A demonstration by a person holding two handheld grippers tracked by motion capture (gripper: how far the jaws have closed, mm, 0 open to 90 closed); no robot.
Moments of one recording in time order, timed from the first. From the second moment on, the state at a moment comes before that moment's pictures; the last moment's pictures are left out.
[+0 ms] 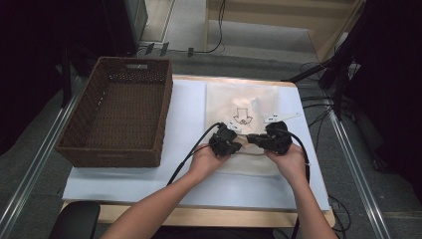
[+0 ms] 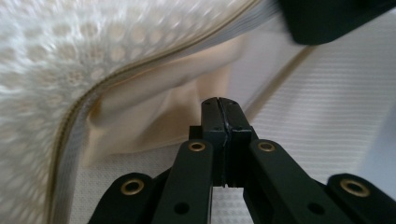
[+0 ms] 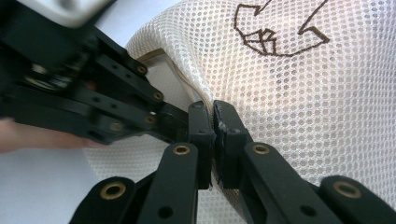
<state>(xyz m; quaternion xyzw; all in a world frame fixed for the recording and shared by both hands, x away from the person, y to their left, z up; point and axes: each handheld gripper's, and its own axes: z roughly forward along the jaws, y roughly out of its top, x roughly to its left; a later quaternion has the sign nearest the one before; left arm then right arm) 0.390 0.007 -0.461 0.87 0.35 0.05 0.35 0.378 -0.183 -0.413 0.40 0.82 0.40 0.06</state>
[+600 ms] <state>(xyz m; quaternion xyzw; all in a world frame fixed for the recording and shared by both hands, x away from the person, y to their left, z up) 0.411 -0.006 -0.467 0.84 0.40 0.10 0.34 0.380 -0.182 -0.415 0.40 0.83 0.40 0.06</state>
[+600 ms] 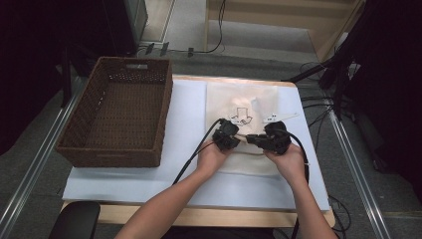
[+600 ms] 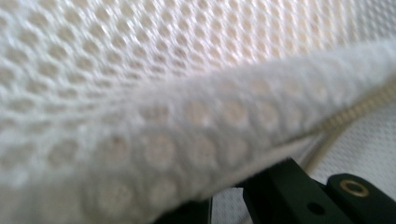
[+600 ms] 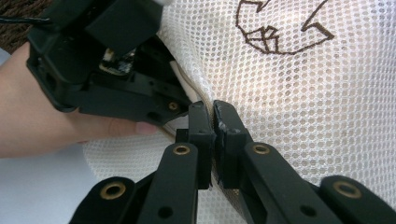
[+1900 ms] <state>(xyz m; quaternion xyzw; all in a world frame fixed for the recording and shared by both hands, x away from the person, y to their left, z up) 0.374 0.044 -0.420 0.86 0.33 0.03 0.38 0.374 -0.188 -0.406 0.39 0.82 0.41 0.07</state>
